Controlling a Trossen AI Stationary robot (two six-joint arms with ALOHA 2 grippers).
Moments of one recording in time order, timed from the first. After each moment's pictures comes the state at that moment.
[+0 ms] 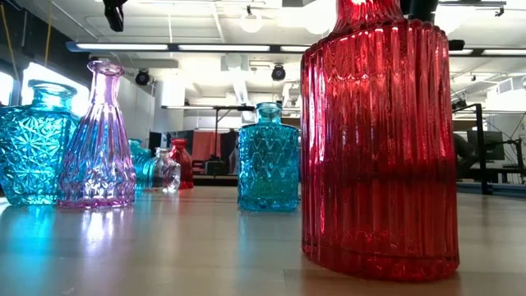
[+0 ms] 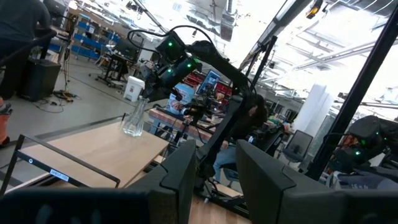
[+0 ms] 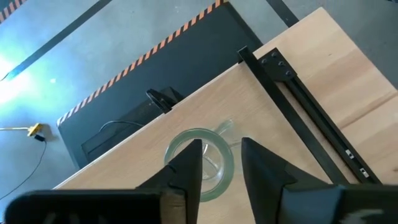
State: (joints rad) left arm 0.13 0.42 0.51 0.12 -0.07 -0.39; right arm -1.02 1.36 1.56 -1.33 0.31 1.09
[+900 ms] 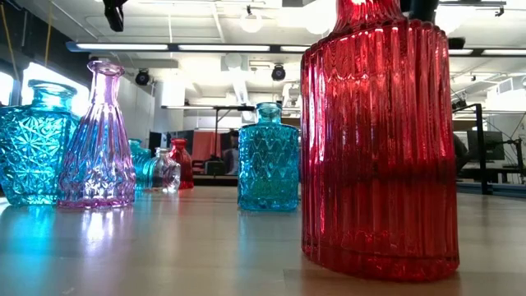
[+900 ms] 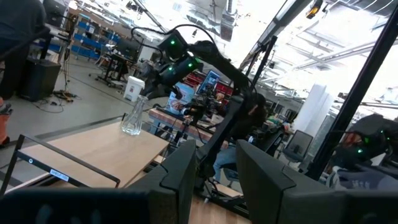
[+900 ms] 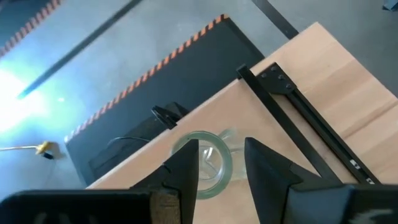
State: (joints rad) left arm 0.13 0.42 0.51 0.12 -0.07 -0.39; right arm -1.02 1.34 1.56 -1.29 0.36 1.12
